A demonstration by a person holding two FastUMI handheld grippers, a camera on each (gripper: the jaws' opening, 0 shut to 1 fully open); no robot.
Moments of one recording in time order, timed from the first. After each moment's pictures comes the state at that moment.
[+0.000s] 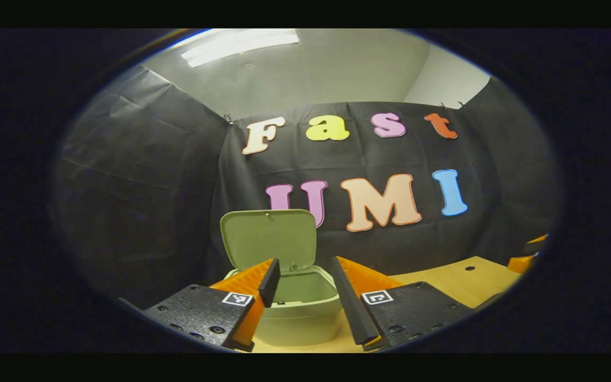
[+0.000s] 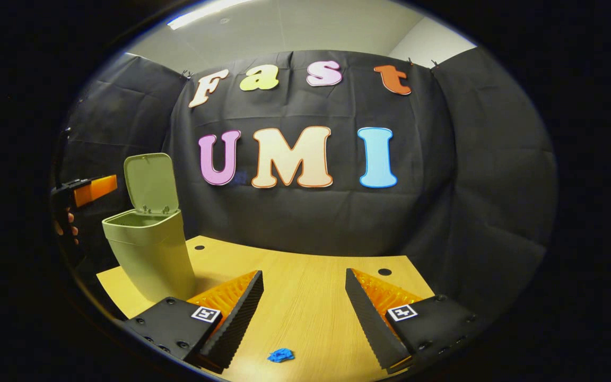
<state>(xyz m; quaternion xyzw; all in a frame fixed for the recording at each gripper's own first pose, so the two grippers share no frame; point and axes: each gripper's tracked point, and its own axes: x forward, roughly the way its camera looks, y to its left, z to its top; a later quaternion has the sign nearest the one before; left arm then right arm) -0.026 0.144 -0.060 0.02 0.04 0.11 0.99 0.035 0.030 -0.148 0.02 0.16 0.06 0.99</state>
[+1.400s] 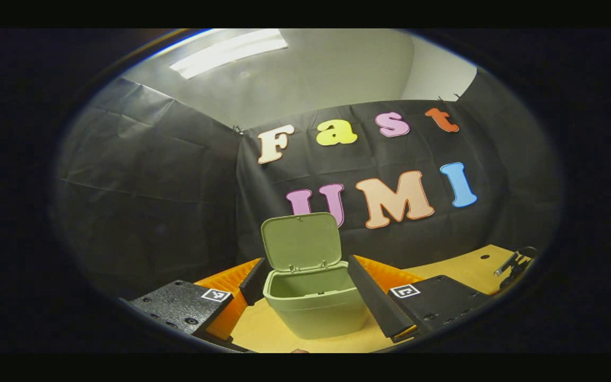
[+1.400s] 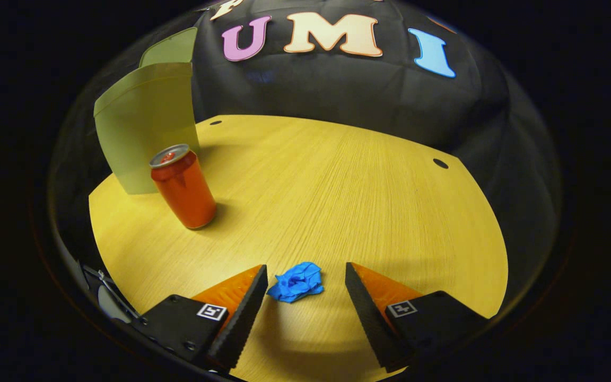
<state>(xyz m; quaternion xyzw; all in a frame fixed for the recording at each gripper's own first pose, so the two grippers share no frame) -0.087 0.177 -0.033 0.06 0.05 0.15 0.99 0.004 0.073 -0.406 -0.05 0.45 0.14 0.88</state>
